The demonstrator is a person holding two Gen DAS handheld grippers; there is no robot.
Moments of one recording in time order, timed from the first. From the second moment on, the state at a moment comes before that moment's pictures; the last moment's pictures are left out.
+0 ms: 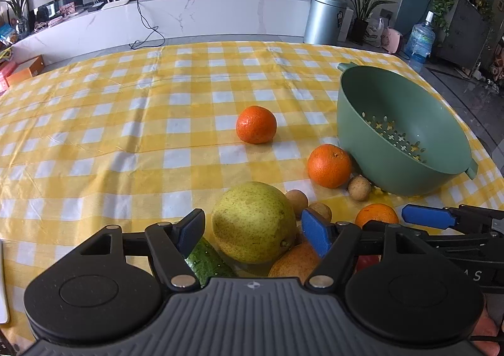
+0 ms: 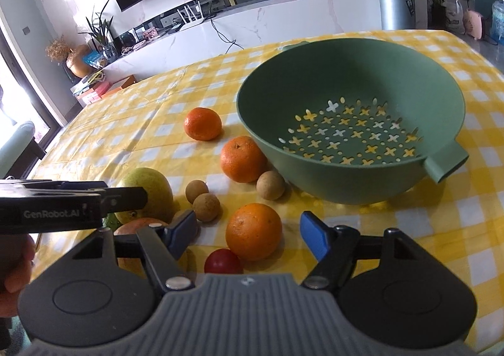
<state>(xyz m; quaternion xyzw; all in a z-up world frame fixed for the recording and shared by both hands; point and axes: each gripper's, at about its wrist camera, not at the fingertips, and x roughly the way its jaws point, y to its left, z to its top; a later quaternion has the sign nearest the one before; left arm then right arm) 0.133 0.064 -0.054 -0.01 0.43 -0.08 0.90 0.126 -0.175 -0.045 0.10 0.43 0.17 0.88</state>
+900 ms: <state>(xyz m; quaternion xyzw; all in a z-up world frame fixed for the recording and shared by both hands) 0.142 0.076 -0.072 -0.08 0.42 -0.09 0.90 0.135 -0.172 -0.062 0.11 0.45 0.17 0.87</state>
